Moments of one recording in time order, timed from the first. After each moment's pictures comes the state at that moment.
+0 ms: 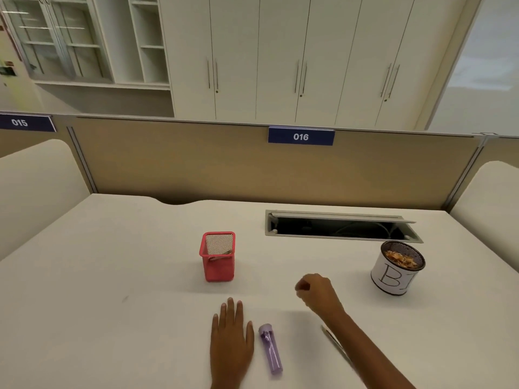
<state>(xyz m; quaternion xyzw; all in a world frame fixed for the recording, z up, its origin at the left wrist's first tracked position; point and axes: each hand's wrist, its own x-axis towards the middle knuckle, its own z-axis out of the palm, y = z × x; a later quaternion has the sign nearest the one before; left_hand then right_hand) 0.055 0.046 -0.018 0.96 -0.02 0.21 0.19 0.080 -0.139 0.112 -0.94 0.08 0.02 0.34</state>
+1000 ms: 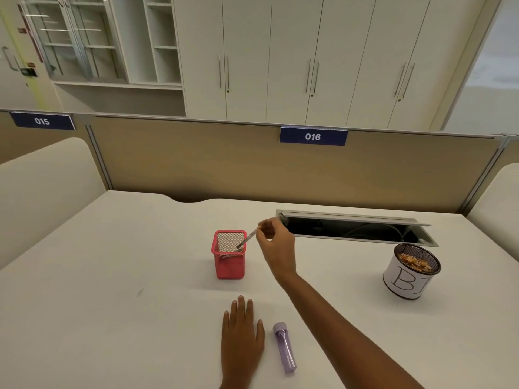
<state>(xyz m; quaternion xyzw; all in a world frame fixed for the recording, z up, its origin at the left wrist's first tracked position) 0.049 0.039 -0.009 0.97 -0.01 0.17 0.19 0.113 -0.034 0.179 -0.81 -0.02 -0.21 0.54</state>
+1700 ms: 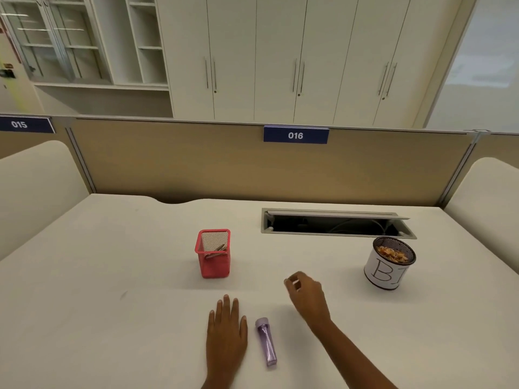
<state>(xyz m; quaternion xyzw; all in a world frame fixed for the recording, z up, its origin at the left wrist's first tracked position) 0.045 0.043 -0.004 0.97 -0.04 0.14 0.19 0.061 -0.128 0.104 -0.91 0.10 -0.06 0.40</state>
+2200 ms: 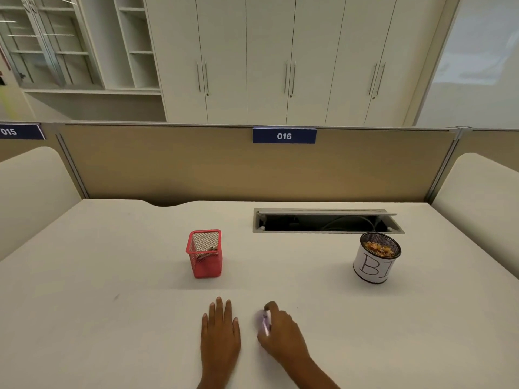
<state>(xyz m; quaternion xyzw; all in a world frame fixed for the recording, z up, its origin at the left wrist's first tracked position) 0.035 0.033 -0.007 0.96 -0.02 0.21 0.17 0.009 -0.100 0.063 -0.95 0.02 0.02 0.31</state>
